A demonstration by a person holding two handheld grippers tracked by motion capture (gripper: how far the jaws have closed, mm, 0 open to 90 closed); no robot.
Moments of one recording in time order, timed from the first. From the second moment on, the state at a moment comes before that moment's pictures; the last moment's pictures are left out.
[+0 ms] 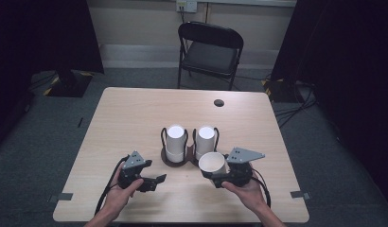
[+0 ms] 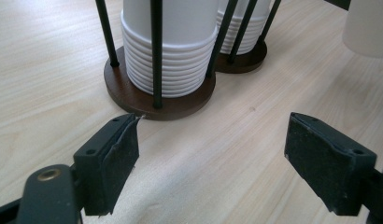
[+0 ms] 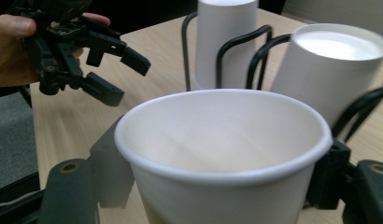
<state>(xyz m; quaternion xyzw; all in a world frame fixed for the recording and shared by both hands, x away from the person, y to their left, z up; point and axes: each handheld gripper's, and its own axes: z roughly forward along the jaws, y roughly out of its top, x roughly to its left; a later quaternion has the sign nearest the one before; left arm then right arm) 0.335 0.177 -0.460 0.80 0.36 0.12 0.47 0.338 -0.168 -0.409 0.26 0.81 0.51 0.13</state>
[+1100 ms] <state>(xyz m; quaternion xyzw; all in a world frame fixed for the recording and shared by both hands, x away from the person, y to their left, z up) 0.335 0.176 -0.463 0.80 0.36 0.13 0.46 0.388 -0.225 -0.409 0.37 0.75 0.50 0.23</state>
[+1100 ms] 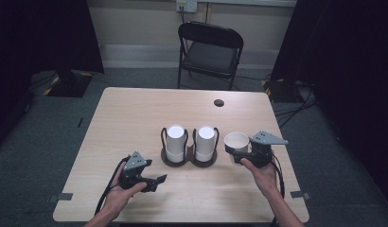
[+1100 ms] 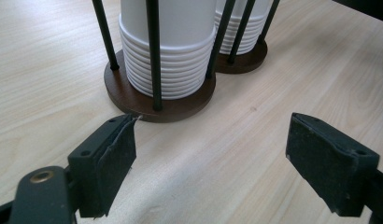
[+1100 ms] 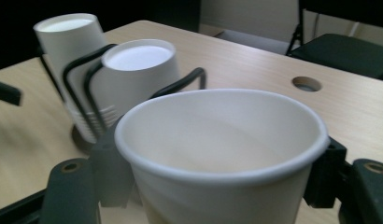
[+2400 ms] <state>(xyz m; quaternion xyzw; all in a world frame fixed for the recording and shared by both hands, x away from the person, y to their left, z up) 0.331 0.173 -0.462 0.81 0.35 0.13 0.46 0.490 -0.228 -0.455 0.47 0.71 0.47 0.23</state>
